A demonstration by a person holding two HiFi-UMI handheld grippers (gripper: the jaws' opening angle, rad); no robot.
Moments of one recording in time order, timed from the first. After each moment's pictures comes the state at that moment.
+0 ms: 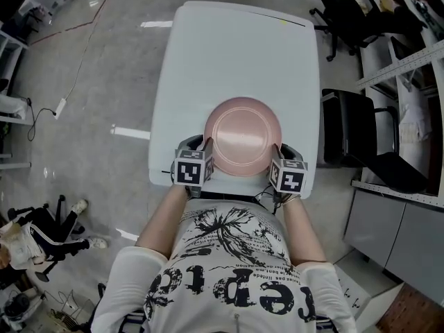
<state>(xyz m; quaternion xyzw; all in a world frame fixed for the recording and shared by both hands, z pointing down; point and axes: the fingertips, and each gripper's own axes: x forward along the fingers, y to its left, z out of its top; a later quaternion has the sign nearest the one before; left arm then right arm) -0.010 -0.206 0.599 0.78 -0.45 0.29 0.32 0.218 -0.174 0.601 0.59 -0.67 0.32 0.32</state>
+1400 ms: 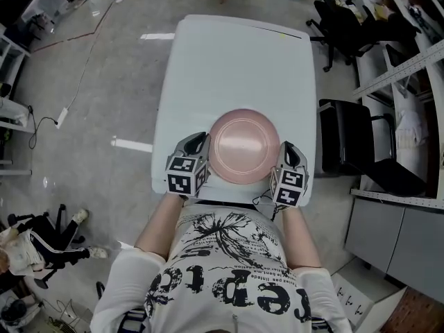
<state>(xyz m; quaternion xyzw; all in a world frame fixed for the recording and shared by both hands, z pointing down) -0.015 -0.237 0.532 0.83 -0.46 0.17 0.25 0.226 -0.204 0.528 0.67 -0.68 0.16 0.25</state>
